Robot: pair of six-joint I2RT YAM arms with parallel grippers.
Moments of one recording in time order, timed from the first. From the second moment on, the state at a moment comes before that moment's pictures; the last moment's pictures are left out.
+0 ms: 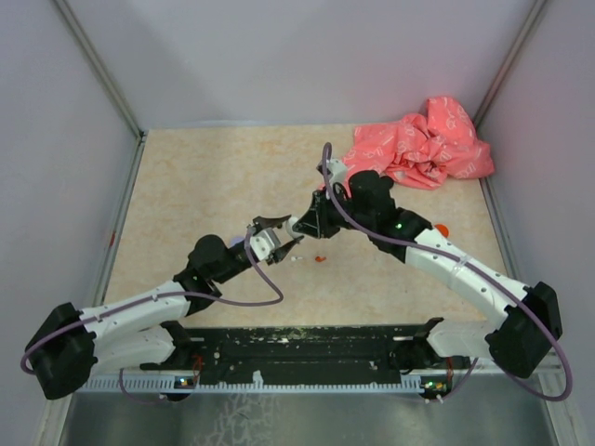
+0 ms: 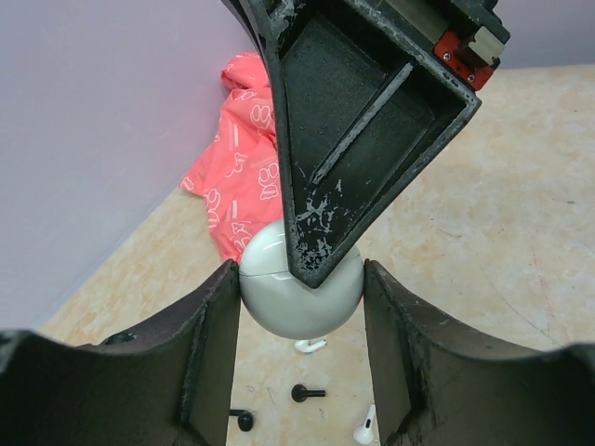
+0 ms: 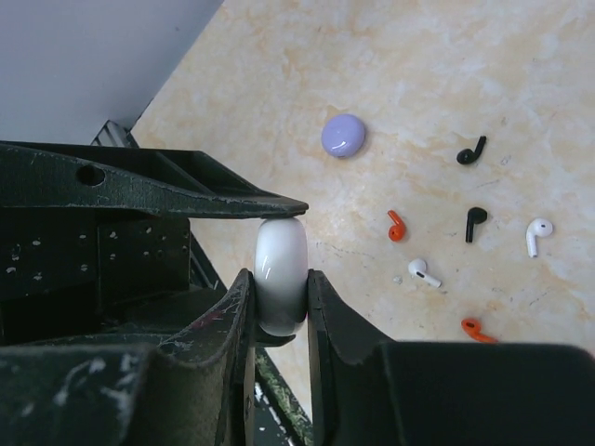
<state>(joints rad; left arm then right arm) -0.88 1.04 0.44 0.72 0.15 0.34 0.72 1.22 1.02 -0.21 -0.37 0.39</state>
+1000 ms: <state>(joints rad) -0.60 0.93 0.41 0.72 0.66 -0.22 0.67 1.13 1.09 -0.38 -0.70 -0.10</state>
